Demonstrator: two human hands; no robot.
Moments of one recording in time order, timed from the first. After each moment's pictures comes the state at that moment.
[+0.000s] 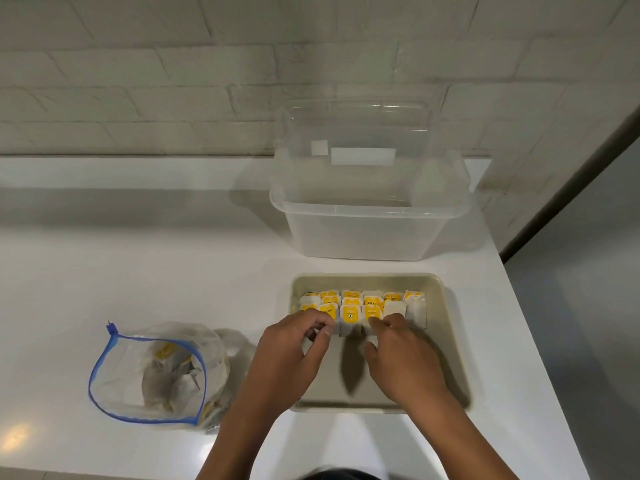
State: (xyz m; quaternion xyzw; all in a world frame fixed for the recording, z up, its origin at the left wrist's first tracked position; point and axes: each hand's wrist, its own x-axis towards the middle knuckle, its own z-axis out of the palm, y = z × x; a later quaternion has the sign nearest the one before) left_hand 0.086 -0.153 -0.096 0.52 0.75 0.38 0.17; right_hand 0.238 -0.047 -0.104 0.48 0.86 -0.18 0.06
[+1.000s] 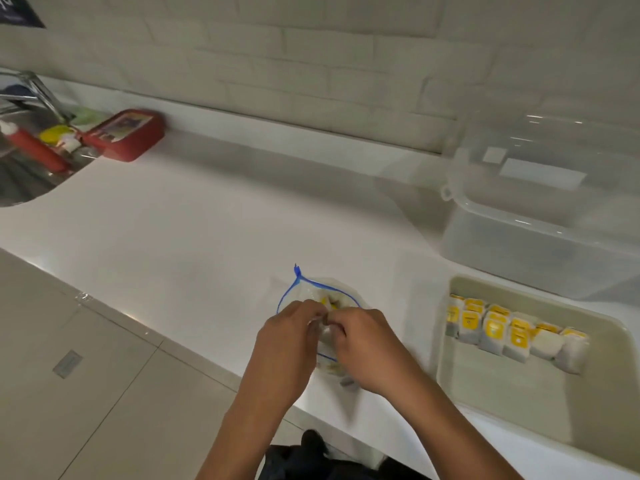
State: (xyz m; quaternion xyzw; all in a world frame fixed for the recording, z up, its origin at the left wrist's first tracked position) left_hand -0.022 -0.321 -0.062 0.36 0.88 0.29 0.09; right_hand 0.056 -0.196 -0.052 0.22 0.90 -0.37 0.06
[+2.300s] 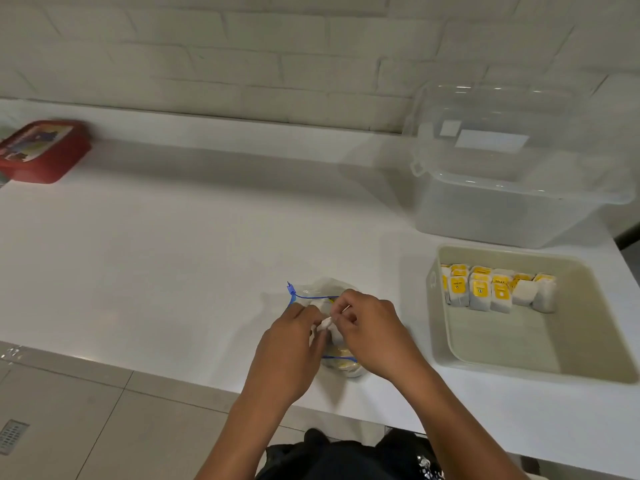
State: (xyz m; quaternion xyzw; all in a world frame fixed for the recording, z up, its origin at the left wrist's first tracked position) left_hand -0.058 -0.331 -0.094 0.44 0.85 0.23 0.18; right_hand 0.042 -0.216 -0.082 0.37 0.83 -0.41 -0.06
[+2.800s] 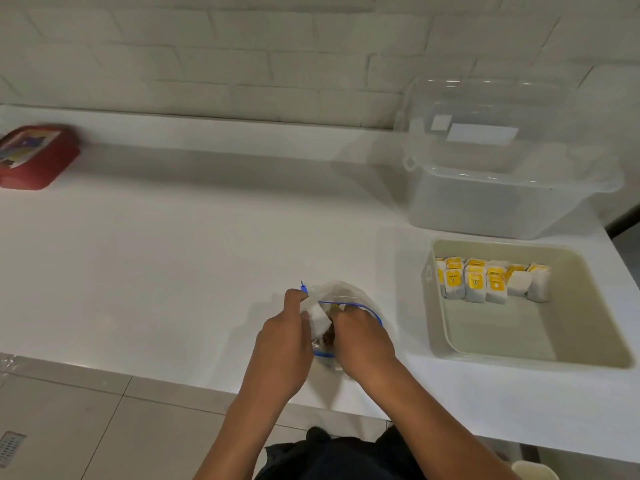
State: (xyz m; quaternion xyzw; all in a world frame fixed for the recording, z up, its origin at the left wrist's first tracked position) left_hand -0.060 -0.331 -0.091 0.38 0.86 0.27 0.21; right_hand 0.026 -0.231 -0.124 0.38 0.89 -0.22 0.10
